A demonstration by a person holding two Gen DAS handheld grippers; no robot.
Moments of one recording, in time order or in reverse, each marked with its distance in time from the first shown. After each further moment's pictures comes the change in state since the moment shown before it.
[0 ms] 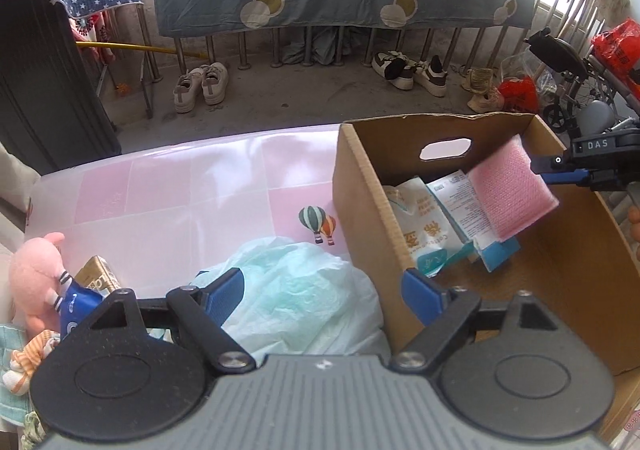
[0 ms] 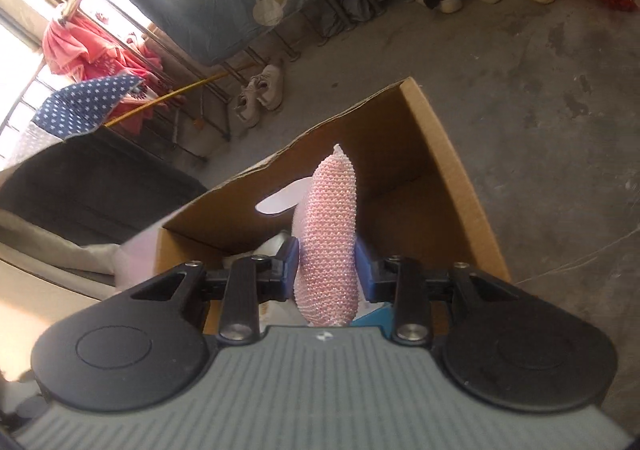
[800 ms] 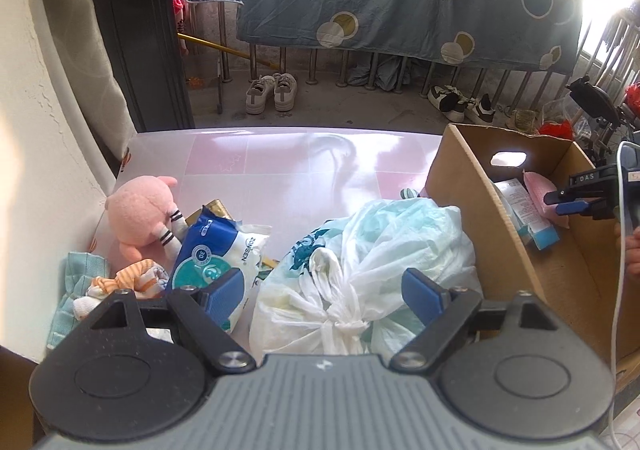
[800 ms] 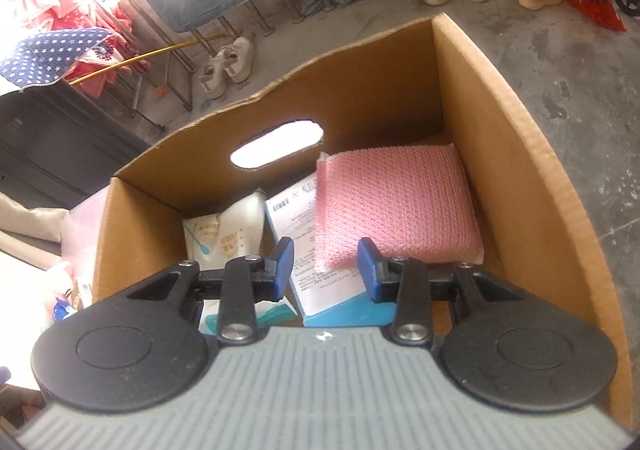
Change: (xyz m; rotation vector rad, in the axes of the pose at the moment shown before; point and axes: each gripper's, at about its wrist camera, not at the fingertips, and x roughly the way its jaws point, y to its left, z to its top) left arm -0.086 0.094 -0.080 -0.135 -0.085 0.087; right arm 0.044 0.050 -0.037 0.024 0.060 -0.070
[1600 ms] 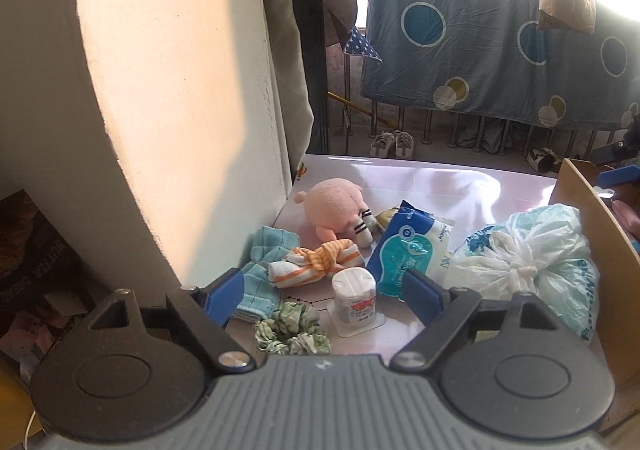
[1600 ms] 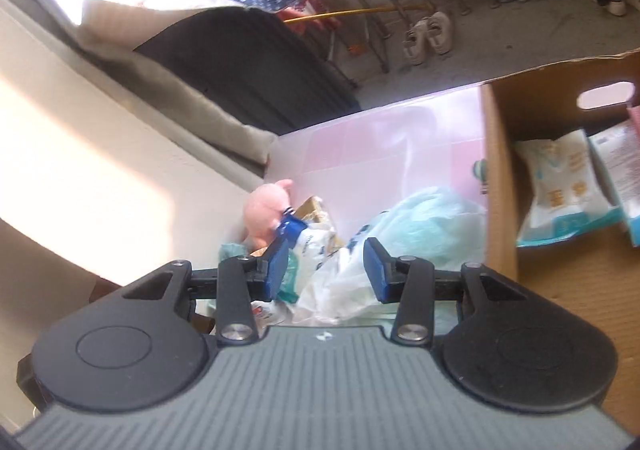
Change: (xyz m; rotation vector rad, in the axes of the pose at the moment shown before) left arm -0.105 0.121 -0.103 -0.104 -0.218 0.292; right arm -0.090 0.229 -0.096 -0.262 0.099 0.495
